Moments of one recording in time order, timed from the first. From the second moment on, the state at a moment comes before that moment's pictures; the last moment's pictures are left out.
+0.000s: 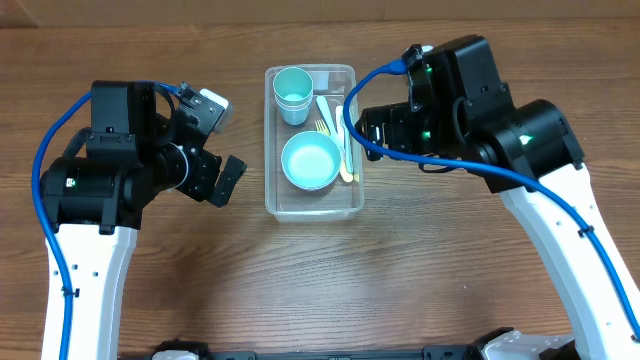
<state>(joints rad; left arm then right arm) -0.06 1.29 1.48 -1.17 0.28 0.38 0.44 1.50 1.76 -1.17 -0.15 0.25</state>
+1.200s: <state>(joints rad) -0.06 1.29 1.49 -1.17 0.29 0.38 0.44 0.02 0.19 -0.61 0.10 0.23</state>
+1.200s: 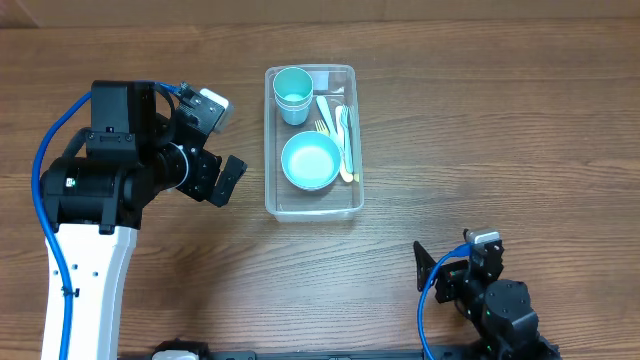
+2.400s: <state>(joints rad) -0.04 0.32 0.58 -0.61 0.25 0.02 0.44 0.01 0.18 -0.60 0.10 0.23</state>
